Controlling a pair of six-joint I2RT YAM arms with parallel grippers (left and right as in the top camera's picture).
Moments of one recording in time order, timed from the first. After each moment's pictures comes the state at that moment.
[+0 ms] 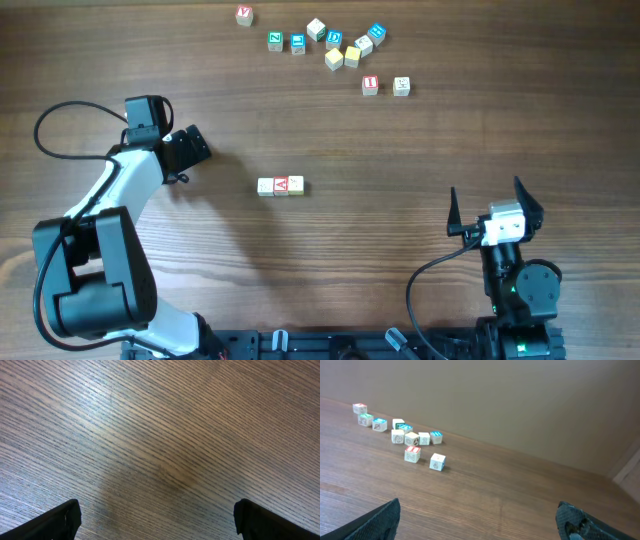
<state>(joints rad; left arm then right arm) 0.16 1.73 0.95 -0.35 -0.08 -0.34 0.06 0.05 0.01 0.00 -0.02 -0.27</state>
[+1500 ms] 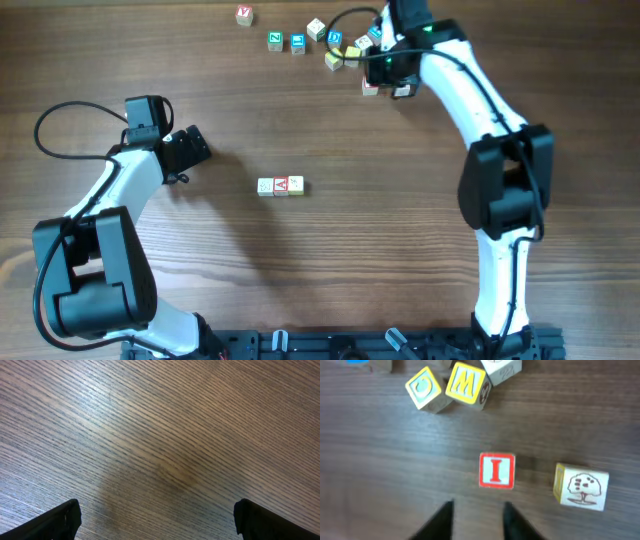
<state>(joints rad) 0.16 1.74 0.95 -0.36 -0.08 -0.34 0.29 2.30 2.00 -0.84 -0.14 0.24</state>
